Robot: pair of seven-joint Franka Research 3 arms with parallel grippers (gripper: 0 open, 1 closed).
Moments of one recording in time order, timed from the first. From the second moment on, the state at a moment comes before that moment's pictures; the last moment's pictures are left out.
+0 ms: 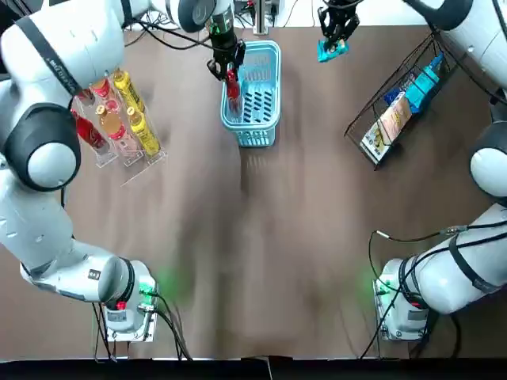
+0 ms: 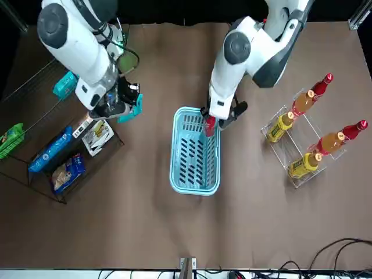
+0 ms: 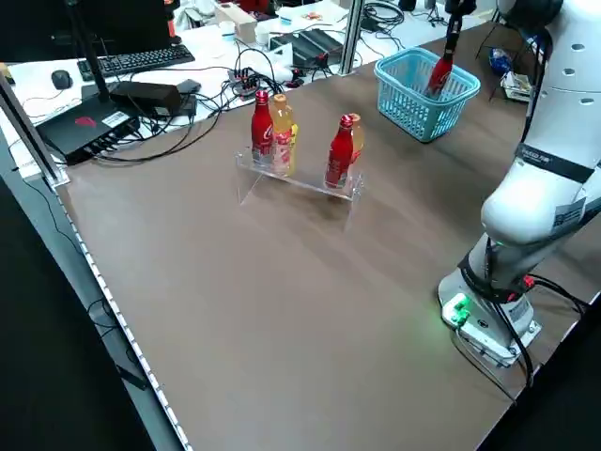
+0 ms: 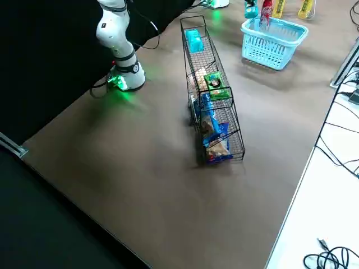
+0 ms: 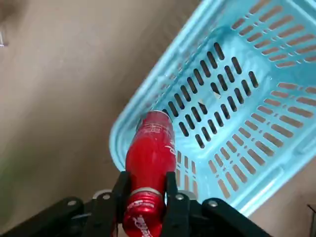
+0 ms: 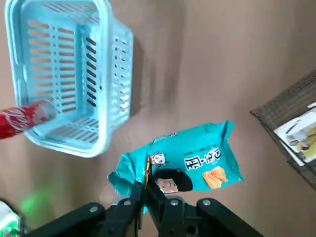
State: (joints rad) left arm -0.21 0.32 -0.54 -1.60 0.04 1.88 -1.31; right arm 0.48 0.17 -0.02 -1.49 0.23 1.62 0.40
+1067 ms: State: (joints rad) left arm -0.27 0.48 -0.49 -1.60 0.05 1.92 -1.34; right arm 0.63 0.42 -0.02 -1.49 0.23 2.06 0.69
